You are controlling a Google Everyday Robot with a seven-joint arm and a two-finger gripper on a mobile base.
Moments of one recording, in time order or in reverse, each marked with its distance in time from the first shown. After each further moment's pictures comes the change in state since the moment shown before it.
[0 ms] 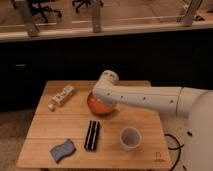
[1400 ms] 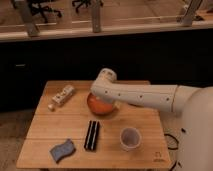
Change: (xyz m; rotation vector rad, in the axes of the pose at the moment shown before) arm 0.010 -0.014 0.002 0.002 0.020 -0.039
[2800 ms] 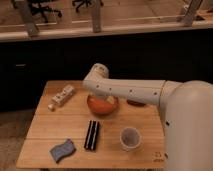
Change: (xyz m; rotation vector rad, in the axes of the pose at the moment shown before) arm 0.014 -0.053 -0.002 0.024 -0.006 0.002
